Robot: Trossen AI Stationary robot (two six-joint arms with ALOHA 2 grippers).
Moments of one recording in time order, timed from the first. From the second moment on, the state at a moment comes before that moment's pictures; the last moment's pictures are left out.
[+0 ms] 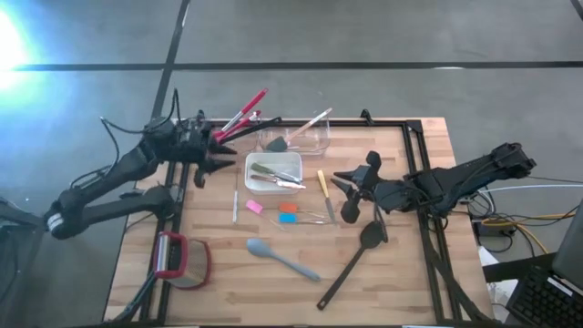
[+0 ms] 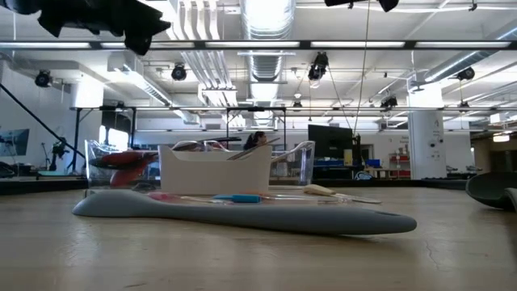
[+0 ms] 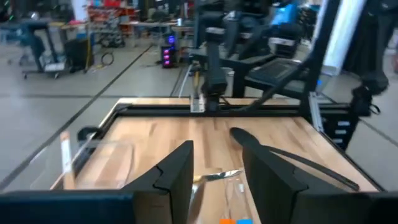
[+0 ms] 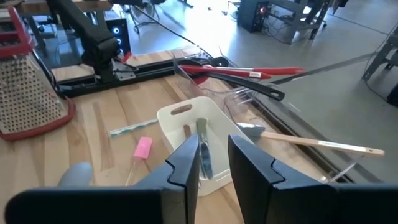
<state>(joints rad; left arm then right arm) 0.64 0.62 0.63 -0.11 0.67 0.09 0.32 1.20 1.08 -0.37 0.76 0.34</state>
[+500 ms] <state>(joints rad) 0.05 0.71 0.63 -0.27 0.09 0.23 0.32 1.34 1.09 -0.31 0.58 0.37</state>
